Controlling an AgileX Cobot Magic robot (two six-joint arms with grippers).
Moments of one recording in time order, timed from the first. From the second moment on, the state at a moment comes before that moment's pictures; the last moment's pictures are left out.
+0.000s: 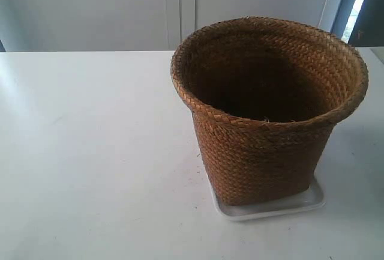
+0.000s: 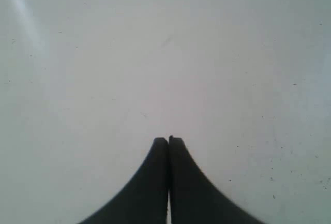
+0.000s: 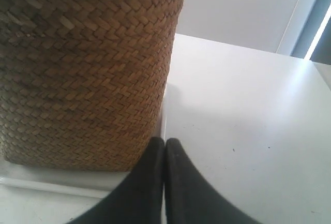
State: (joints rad) left arm 0.03 0.00 0.02 -0.02 0.40 0.00; right arm 0.02 0.03 -0.01 0.16 0.28 -0.25
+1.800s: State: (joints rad) left arm 0.03 0.00 0.02 -0.02 0.40 0.00; right arm 0.02 0.03 -0.01 0.00 0.33 -0.11
